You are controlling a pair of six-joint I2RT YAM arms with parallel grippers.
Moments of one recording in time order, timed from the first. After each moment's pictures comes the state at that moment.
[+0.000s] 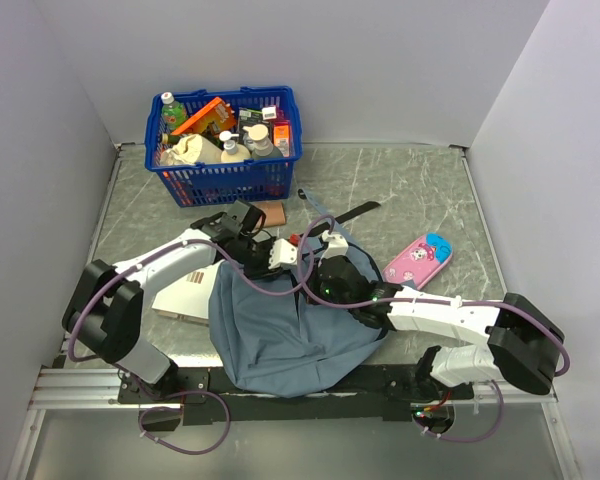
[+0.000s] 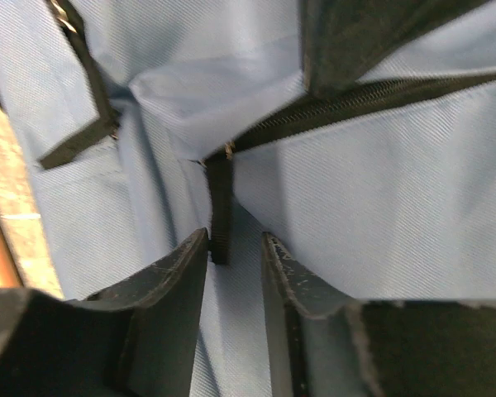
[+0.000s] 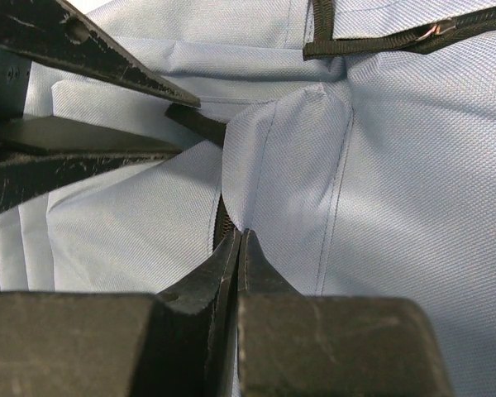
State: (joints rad) left arm -0.59 1.54 1.05 -0.58 0.56 0.96; right arm 0.99 1.27 0.63 0.05 0.24 0.74
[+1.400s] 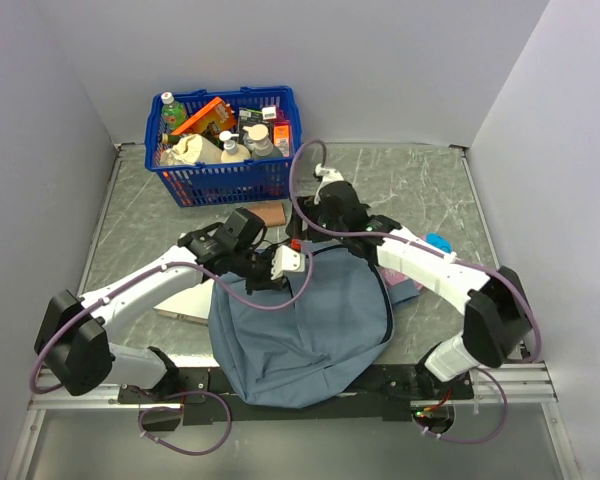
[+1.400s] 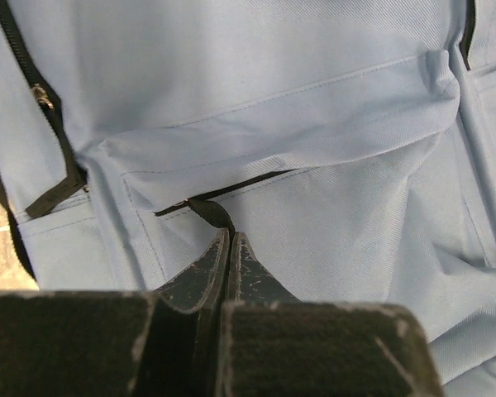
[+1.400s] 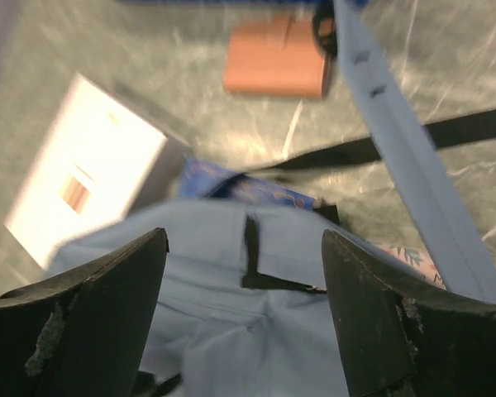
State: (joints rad) left arm -0.72 1.35 1.03 -0.63 0.57 0.70; right arm 0.70 1.47 1.14 -0.22 0.07 0.49
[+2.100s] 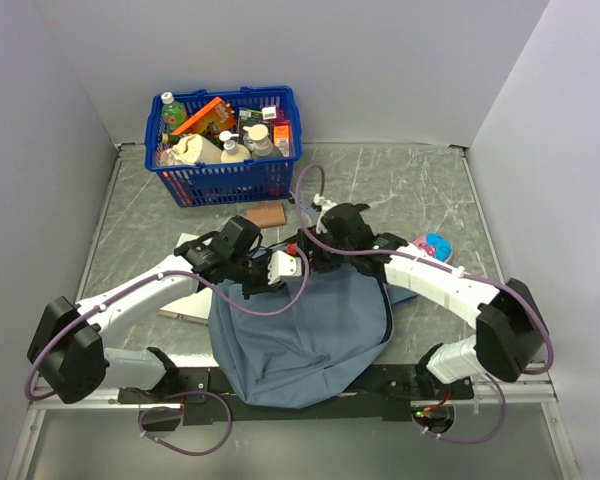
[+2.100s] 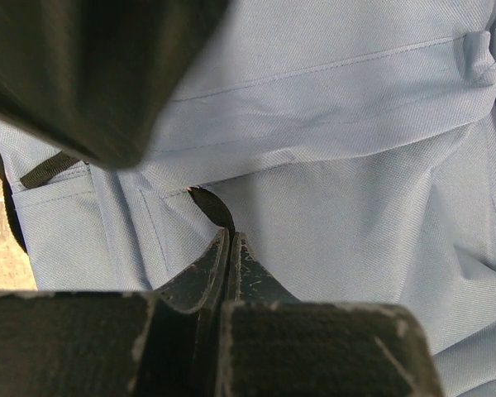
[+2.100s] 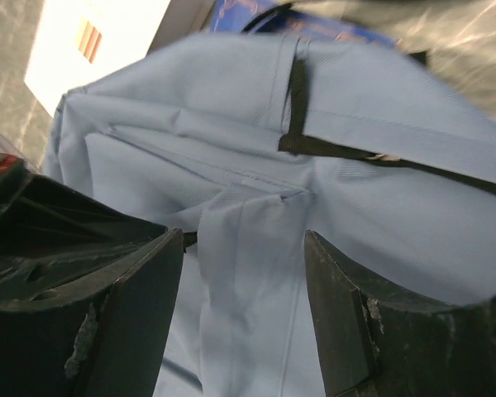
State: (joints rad) left arm -0.72 1.29 0.92 -0.55 0.50 0.66; right arm 0.72 1.38 0.98 -0.31 -0.20 0.54
